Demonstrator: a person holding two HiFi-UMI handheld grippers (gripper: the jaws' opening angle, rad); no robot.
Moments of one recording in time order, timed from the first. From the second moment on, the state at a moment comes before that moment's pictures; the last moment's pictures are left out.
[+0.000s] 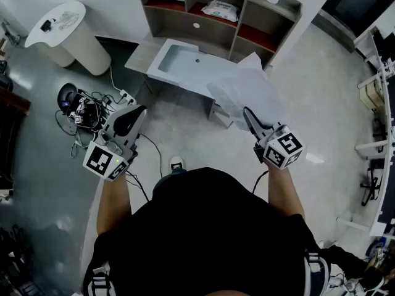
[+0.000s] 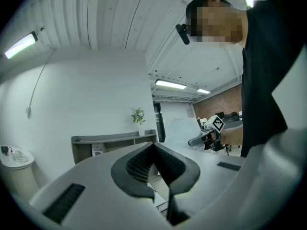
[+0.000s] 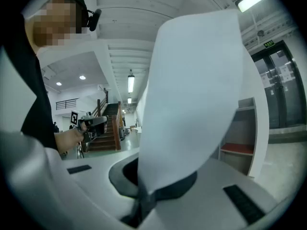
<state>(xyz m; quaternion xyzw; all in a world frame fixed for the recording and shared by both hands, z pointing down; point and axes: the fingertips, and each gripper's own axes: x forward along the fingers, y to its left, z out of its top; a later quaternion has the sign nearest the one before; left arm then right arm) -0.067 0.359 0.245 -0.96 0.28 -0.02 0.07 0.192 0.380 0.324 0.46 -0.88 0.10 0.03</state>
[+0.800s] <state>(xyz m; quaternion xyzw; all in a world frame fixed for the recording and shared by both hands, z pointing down) -0.120 0.276 0.256 -0.96 0.26 -0.03 0.07 0.147 0.306 0.322 0.49 -0.86 0.11 0.04</state>
